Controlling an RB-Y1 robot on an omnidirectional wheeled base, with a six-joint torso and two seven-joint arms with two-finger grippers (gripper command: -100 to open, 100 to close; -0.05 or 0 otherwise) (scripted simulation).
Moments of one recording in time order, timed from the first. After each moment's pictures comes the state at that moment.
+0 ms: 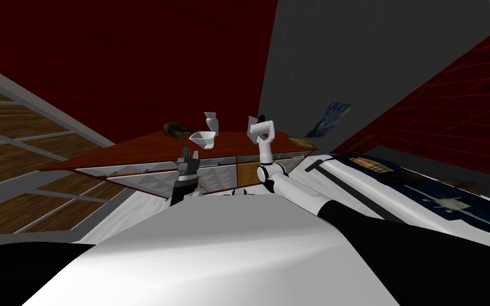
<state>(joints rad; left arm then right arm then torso) 0.54 -0.01 0.04 -2.22 -0.10 -0.51 0.14 -1.02 0.00 -0.16 -1.47 0.47 1.06 1.61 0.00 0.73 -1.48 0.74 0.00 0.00</state>
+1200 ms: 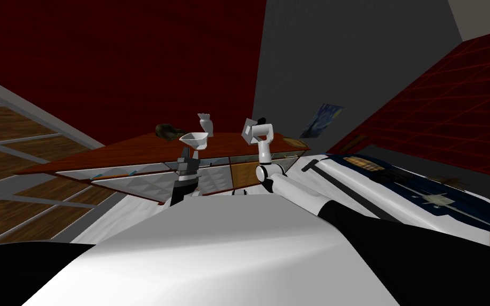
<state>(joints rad) 0.54 -0.01 0.04 -2.22 -0.10 -0.51 0.14 -1.03 0.04 -0.24 -1.39 0.35 0.99 1.33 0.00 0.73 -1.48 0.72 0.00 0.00</state>
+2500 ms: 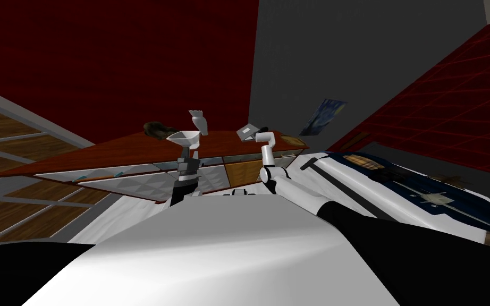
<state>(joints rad) 0.54 -0.01 0.04 -2.22 -0.10 -0.51 0.14 -0.95 -0.04 -0.26 -1.27 0.25 0.92 1.16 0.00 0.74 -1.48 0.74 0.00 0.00</state>
